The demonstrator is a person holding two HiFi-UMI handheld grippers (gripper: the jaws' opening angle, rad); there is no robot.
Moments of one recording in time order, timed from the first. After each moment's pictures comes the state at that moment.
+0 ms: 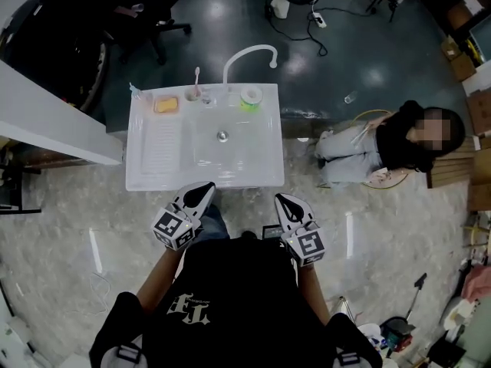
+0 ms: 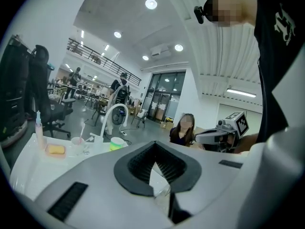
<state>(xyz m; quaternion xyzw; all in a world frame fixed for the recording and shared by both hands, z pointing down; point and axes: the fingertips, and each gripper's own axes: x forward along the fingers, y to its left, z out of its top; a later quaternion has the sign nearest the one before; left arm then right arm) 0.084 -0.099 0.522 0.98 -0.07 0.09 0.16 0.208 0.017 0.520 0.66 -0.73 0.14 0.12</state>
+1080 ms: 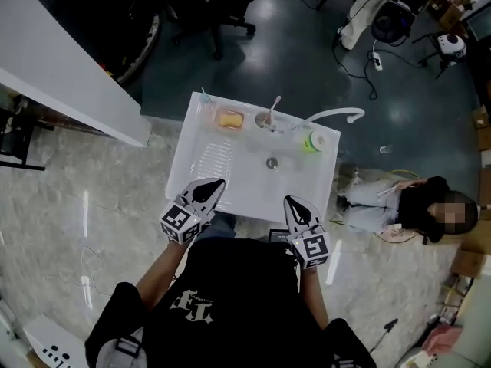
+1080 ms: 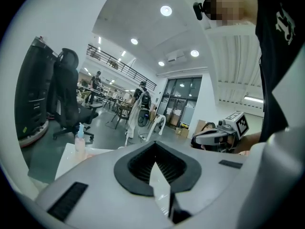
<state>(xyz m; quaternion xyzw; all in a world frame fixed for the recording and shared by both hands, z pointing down) -0.034 -0.321 0.531 0.97 -0.16 0.07 0.19 0.113 -0.225 0.527 0.59 -0.77 0.14 0.17</state>
